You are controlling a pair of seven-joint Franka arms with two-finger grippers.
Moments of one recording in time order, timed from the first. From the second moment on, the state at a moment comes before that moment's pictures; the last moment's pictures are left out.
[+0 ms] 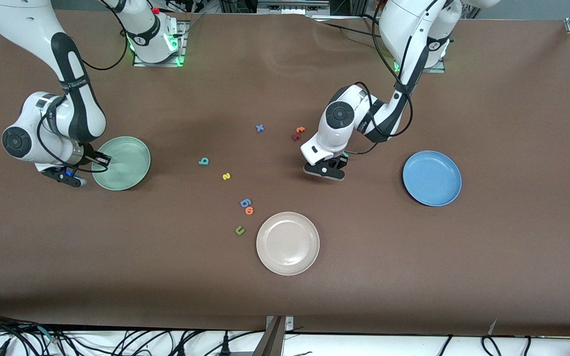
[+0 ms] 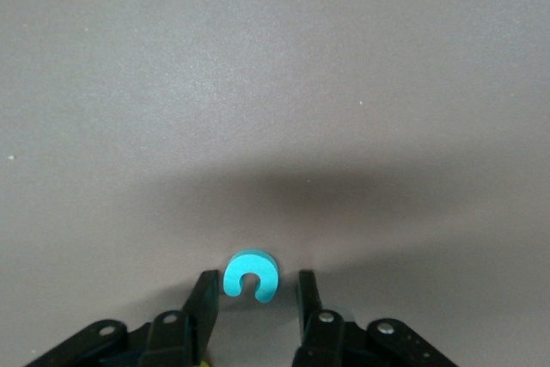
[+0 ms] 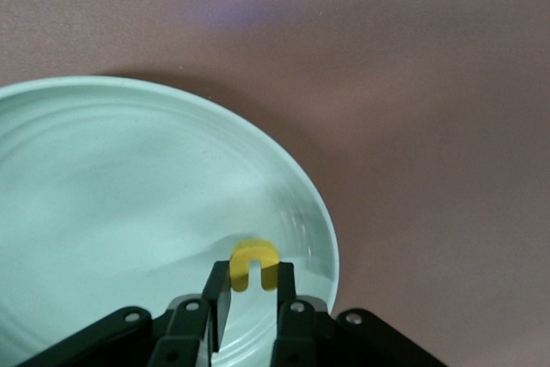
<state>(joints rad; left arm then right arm) -0.67 0.60 -0.01 -1.94 -0.04 2.55 -0.44 0.26 0.42 -0.42 -2.17 0.12 2.29 0.11</state>
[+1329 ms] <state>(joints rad) -0.67 0.60 0.00 -1.94 -0.04 2.55 -0.46 0.37 0.20 -0.20 -2.09 0.12 2.08 0.50</state>
